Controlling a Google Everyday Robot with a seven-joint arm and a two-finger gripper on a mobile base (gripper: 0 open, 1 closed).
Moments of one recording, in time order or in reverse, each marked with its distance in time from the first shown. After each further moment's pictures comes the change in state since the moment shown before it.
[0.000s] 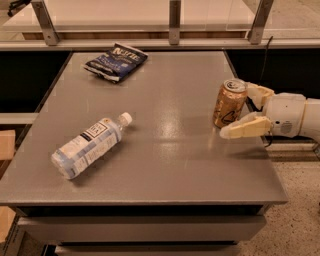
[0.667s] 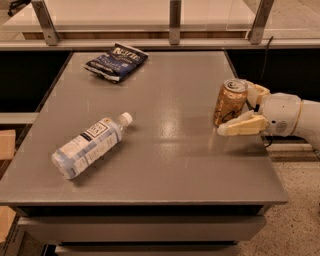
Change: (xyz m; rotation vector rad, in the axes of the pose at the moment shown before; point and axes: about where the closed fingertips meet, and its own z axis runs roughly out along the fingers) arm -0.006 -0.003 0.010 -0.033 -0.105 -0.005
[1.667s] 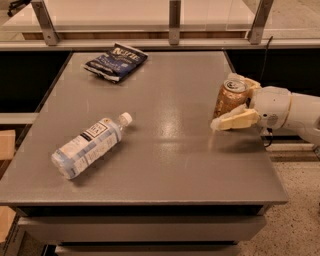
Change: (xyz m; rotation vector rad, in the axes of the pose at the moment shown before) arm -0.011 -0.002 0.021 -0.057 -0.040 -0.024
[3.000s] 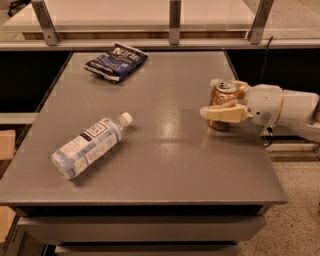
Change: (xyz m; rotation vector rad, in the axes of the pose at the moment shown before) arm 0.000 0.005 0.017 -0.042 0.023 -0.010
